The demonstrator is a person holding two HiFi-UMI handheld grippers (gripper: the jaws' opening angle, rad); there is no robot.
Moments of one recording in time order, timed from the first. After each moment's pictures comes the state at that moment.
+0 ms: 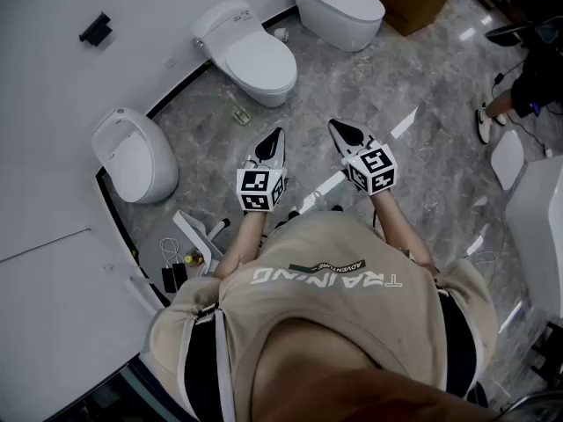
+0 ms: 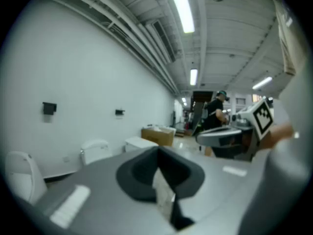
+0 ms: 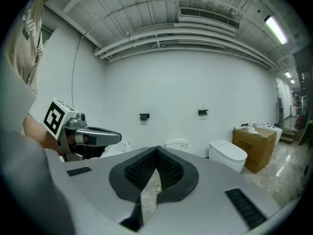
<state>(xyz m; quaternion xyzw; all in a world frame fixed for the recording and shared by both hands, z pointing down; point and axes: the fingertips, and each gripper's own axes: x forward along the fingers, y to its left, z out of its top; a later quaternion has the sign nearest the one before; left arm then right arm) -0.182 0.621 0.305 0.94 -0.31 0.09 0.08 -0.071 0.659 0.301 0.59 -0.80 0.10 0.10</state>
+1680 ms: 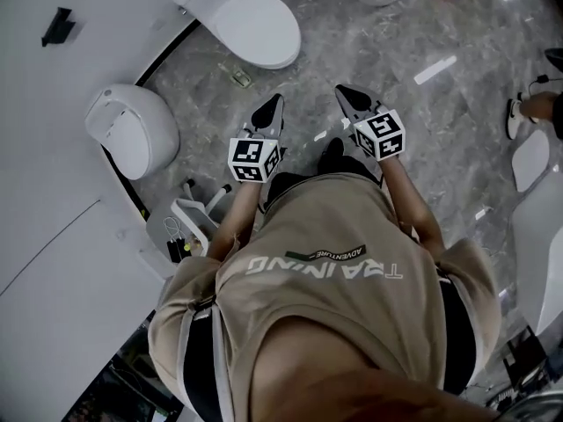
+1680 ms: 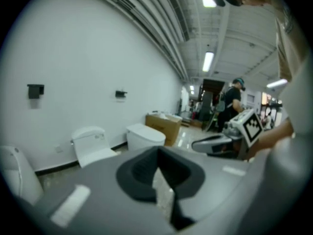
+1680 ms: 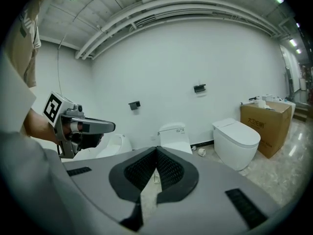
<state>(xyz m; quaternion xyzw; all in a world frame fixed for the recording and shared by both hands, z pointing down) -0.040 0.433 0.379 0.92 -0.32 0.17 0.13 0.084 0.462 0.417 0.53 -0.81 0.21 0.10</state>
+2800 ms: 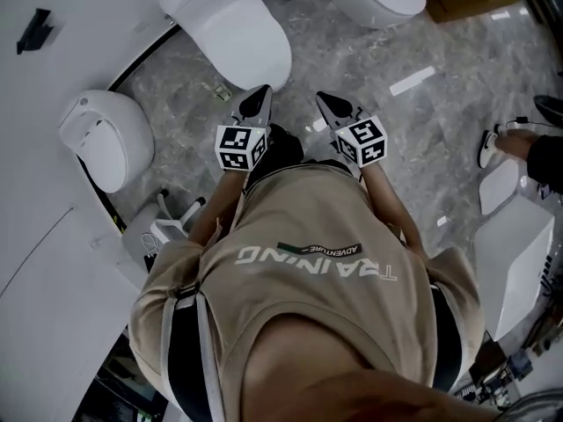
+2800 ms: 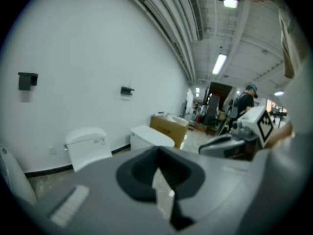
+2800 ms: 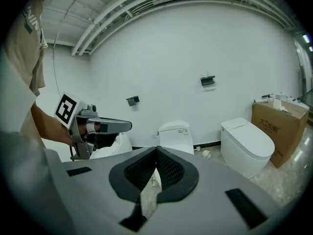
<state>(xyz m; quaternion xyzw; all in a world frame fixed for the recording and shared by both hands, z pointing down) 0.005 0.261 0.397 0.92 -0.33 0.16 0.16 0.101 0.312 0.418 0.49 -0.83 0.23 0.13</state>
